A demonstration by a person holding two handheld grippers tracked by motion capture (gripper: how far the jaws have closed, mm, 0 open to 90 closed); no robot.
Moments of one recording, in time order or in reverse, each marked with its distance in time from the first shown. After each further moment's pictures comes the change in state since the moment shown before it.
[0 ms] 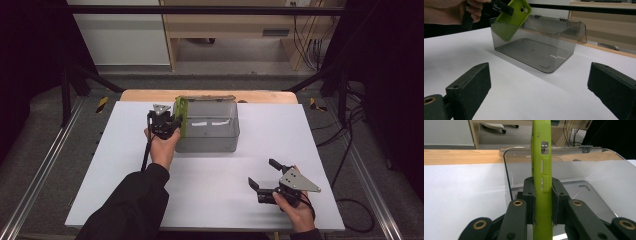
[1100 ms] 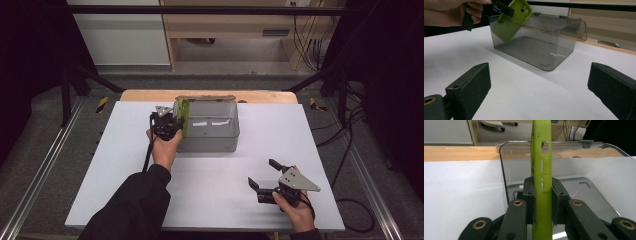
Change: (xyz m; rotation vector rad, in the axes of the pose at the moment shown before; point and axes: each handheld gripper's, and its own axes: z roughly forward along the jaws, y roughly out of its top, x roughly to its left) left arm -0.003 -0.006 0.006 0.011 -0.006 0.002; right arm 0.000 -0.001 0.001 0.018 -0.003 0.011
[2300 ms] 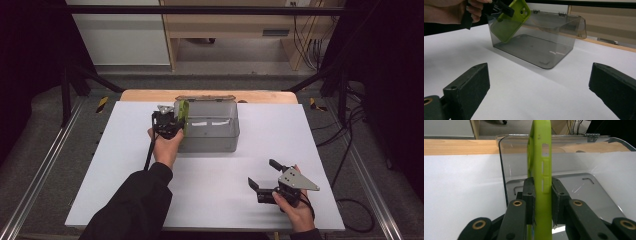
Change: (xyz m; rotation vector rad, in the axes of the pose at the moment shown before) left arm -0.002 0.003 0.006 0.051 0.026 -0.005; right arm 0.000 0.000 0.001 0.015 -0.007 0.007
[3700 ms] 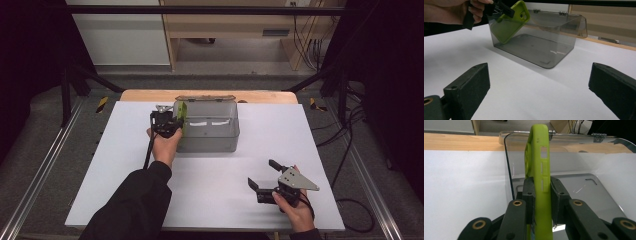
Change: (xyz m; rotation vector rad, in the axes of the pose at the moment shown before) left arm 0.007 0.000 0.004 0.015 -0.007 -0.036; right arm 0.000 -0.001 0.001 0.004 0.004 0.011
